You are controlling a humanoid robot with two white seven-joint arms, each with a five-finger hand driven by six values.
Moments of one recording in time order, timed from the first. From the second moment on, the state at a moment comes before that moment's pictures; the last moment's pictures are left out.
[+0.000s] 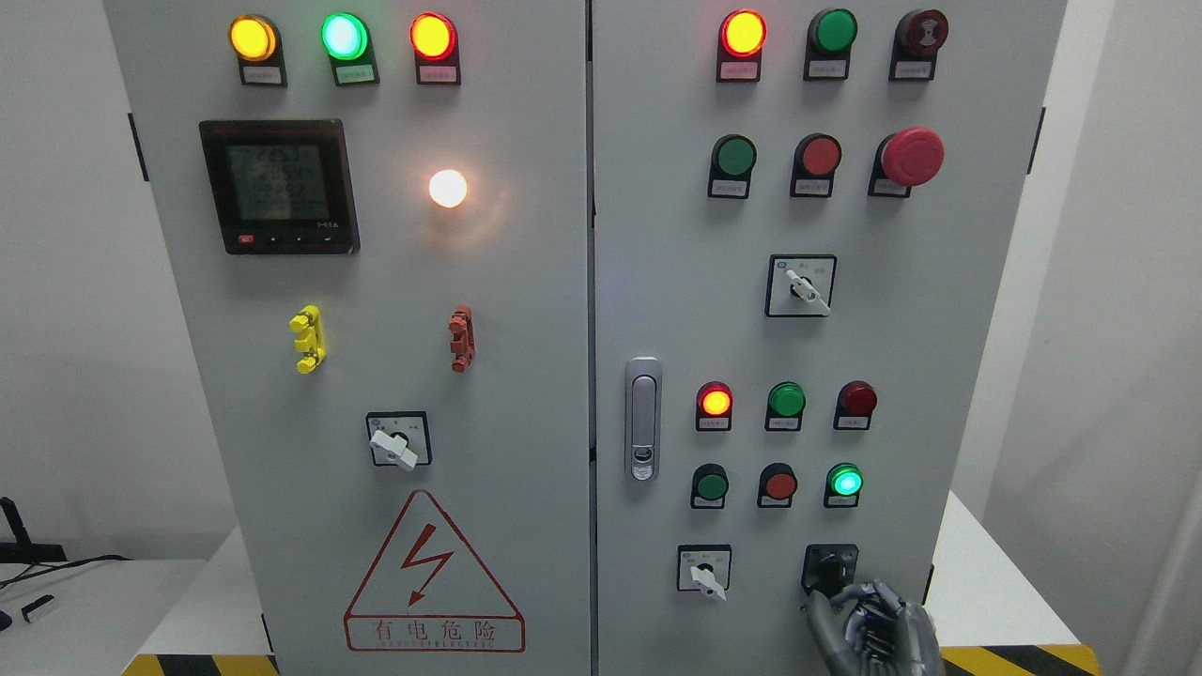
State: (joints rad) left arm -0.04 -0.09 0.10 0.08 0.00 -0.16 0.06; right arm -0.20 0.07 0.00 -1.66 0.21 0.15 -0.15
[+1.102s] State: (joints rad) left arm -0.04 -0.09 0.10 0.08 0.00 -0.16 0.06; right arm -0.20 0.07 0.00 -1.66 0.21 0.14 -0.15
